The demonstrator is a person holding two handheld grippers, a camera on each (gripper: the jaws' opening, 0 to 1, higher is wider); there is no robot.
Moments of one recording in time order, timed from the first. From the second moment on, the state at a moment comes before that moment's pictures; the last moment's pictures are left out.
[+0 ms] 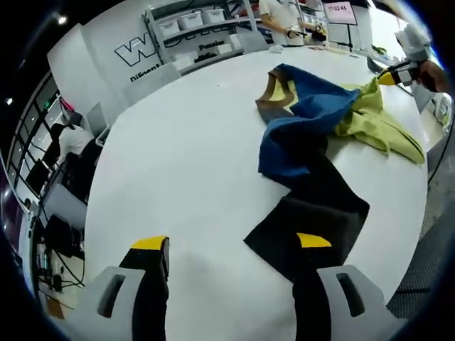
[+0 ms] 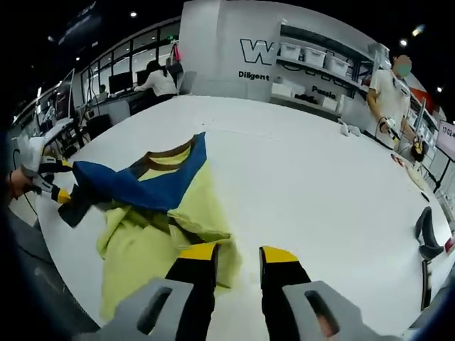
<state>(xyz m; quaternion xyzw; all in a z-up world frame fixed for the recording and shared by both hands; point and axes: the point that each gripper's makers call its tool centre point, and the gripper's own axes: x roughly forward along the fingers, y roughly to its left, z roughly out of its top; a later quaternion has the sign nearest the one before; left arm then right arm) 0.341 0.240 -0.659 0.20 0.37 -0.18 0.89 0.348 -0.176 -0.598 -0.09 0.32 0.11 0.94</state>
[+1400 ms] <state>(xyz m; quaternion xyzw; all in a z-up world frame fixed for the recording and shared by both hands) 0.323 0.128 -0.654 0.00 0.38 -0.25 0.89 0.365 0.021 -0.624 -0.23 0.28 0.38 0.85</state>
